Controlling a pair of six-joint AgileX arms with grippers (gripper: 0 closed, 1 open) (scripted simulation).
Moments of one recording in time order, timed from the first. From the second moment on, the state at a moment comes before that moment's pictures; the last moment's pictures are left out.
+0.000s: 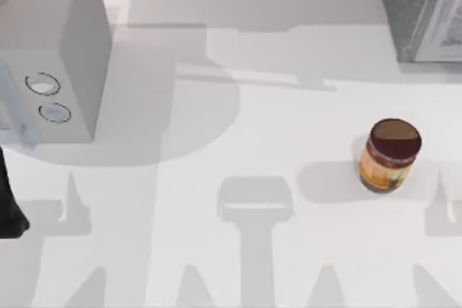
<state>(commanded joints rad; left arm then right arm) 0.00 0.00 0.00 0.00 0.00 0.00 0.00 0.00 0.00 0.00 0.00 0.00</state>
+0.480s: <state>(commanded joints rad) 0.00 0.00 0.00 0.00 0.00 0.00 -0.01 0.16 0.10 -0.10 -0.14 -0.17</state>
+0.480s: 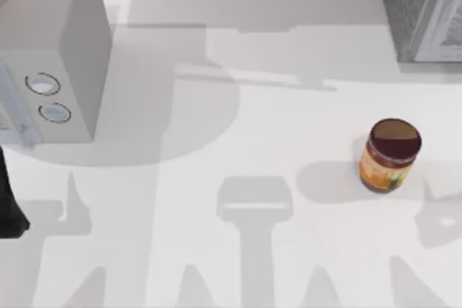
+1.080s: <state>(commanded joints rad) 0.00 0.00 0.00 0.00 0.00 0.00 -0.07 0.67 0.42 -0.44 -0.50 -0.75</state>
